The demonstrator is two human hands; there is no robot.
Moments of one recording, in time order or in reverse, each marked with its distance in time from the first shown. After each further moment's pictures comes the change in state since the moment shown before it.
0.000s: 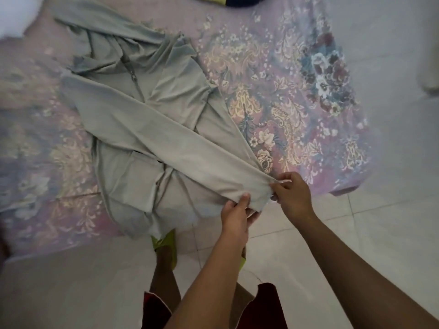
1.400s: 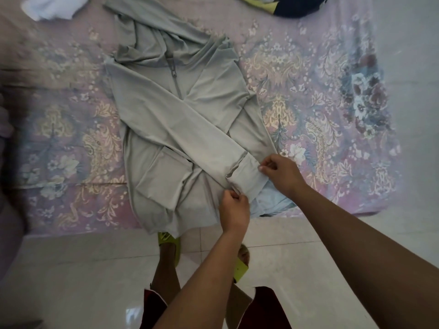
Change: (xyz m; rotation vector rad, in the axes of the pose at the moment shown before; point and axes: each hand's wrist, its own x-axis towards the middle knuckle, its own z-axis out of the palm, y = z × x) left_hand 0.022 0.047 -0.030 0.496 0.225 0.290; right_hand 0.058 -0.058 0.068 -0.473 -0.283 -0.302
